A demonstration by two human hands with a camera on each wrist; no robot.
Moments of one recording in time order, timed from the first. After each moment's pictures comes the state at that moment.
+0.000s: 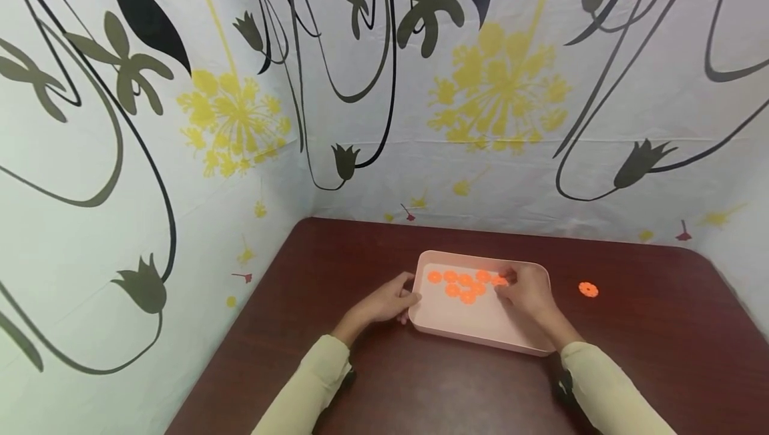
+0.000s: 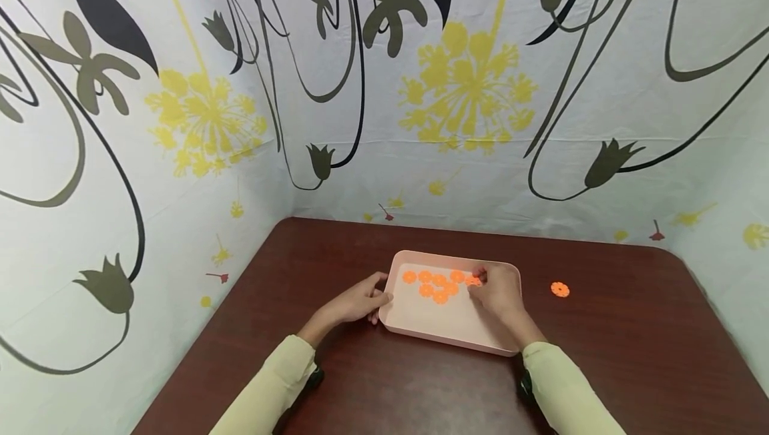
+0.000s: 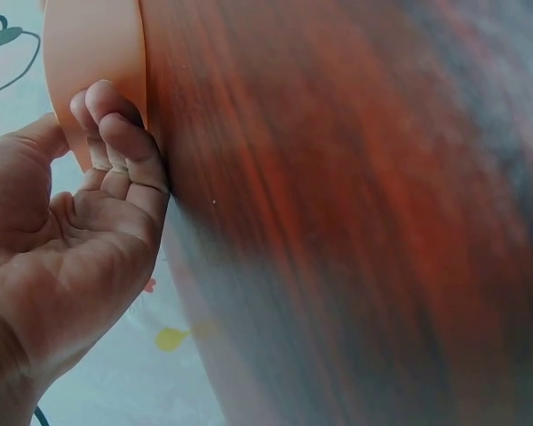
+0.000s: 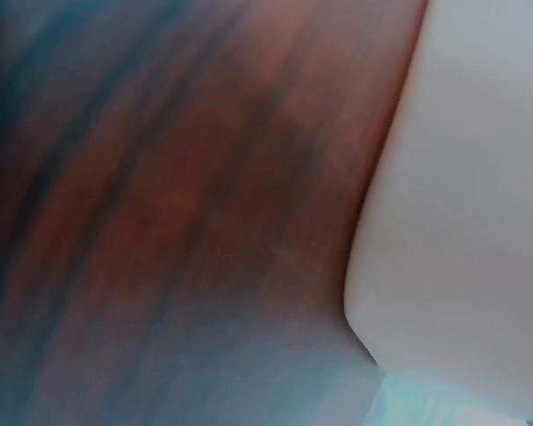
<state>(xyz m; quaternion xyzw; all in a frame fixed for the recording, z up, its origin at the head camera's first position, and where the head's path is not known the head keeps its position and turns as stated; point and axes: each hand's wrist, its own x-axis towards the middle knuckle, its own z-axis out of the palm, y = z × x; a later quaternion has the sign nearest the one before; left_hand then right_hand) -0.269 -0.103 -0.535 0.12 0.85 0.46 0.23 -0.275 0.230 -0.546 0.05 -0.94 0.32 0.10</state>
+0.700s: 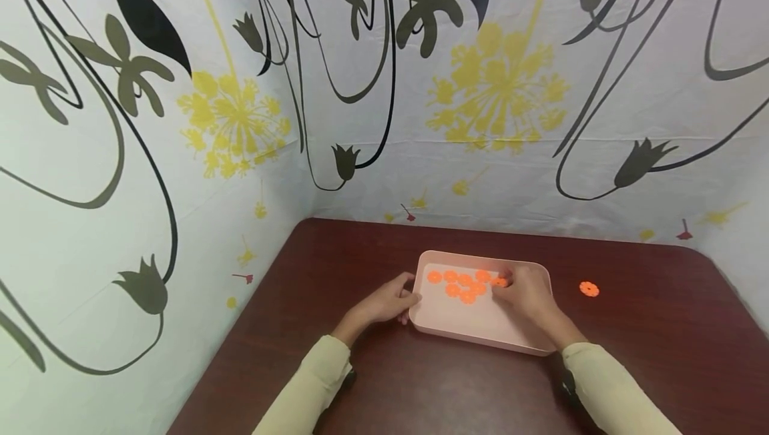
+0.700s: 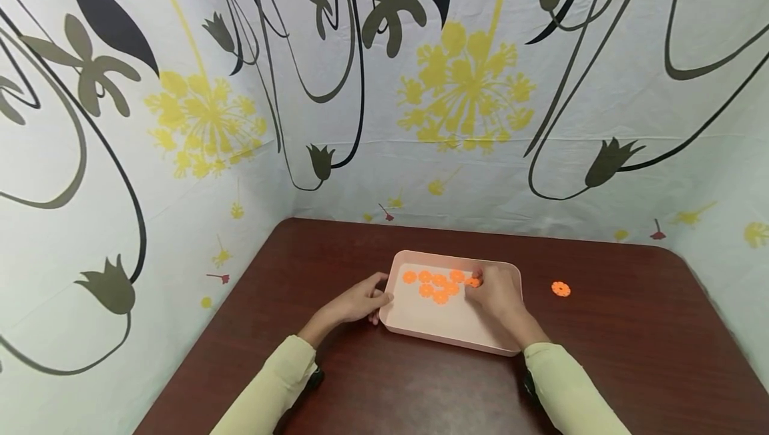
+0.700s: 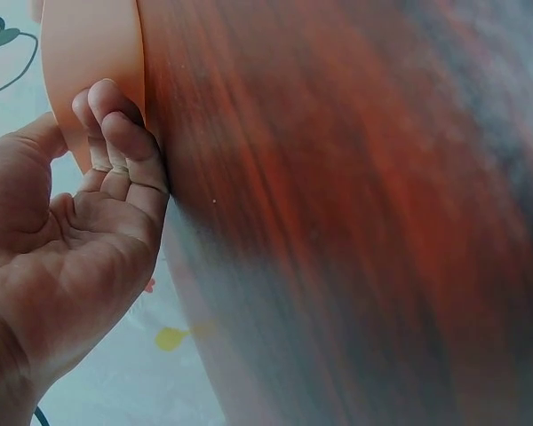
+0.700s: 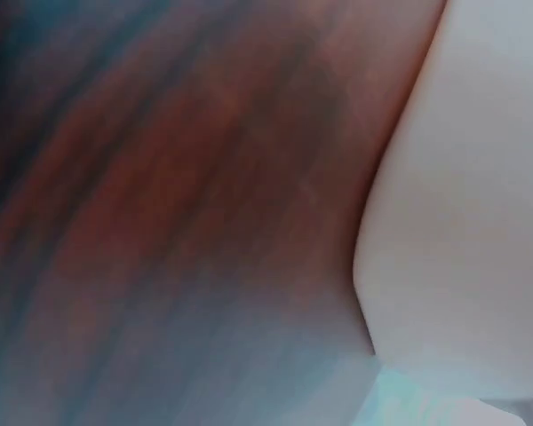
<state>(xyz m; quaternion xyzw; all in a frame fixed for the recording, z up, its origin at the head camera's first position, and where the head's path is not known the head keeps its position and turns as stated) -0.270 -0.103 -0.540 0.14 0.85 0.46 0.22 -0.275 0.231 -0.546 0.10 -0.95 0.28 0.10</state>
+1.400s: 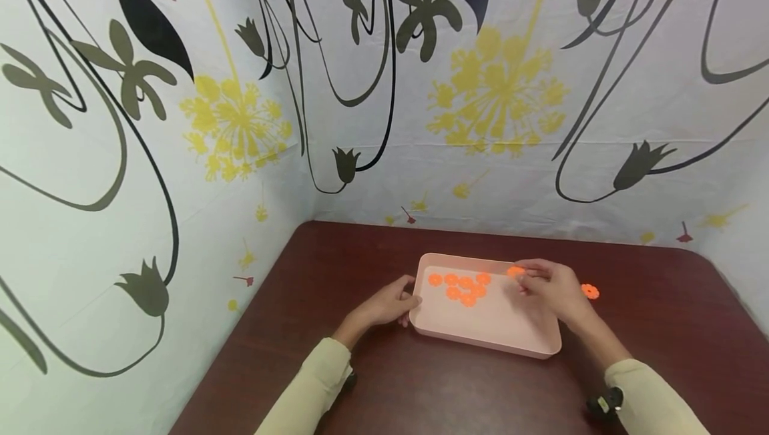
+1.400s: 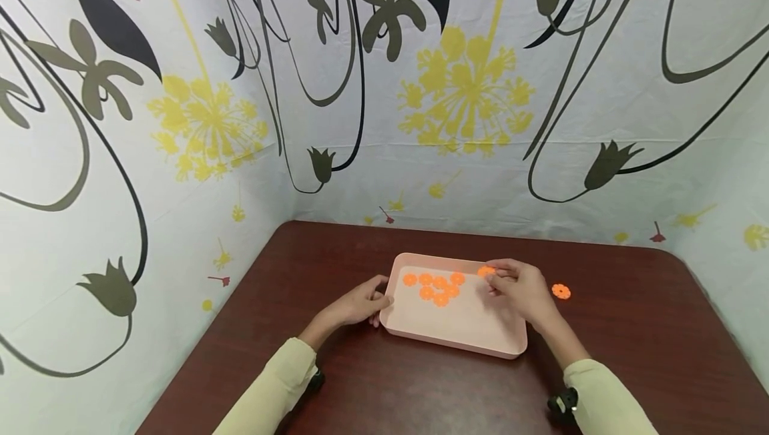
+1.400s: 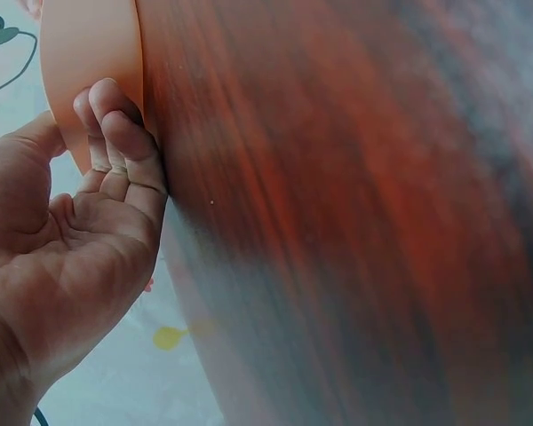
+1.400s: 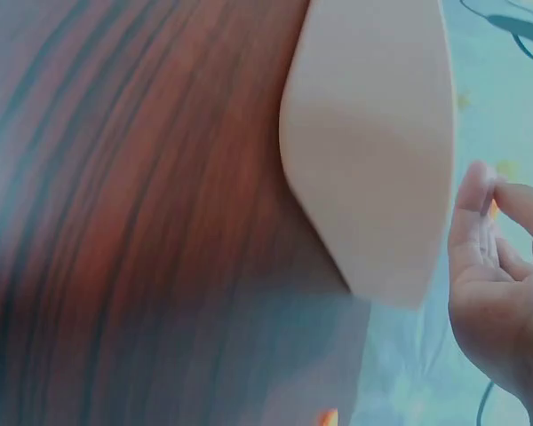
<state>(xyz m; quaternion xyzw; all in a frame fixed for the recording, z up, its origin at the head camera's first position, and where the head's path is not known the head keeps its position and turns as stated) -0.269 -0.101 -0.539 0.13 0.85 0.46 0.21 -0.249 0.274 -0.516 0.05 -0.83 0.55 -0.01</state>
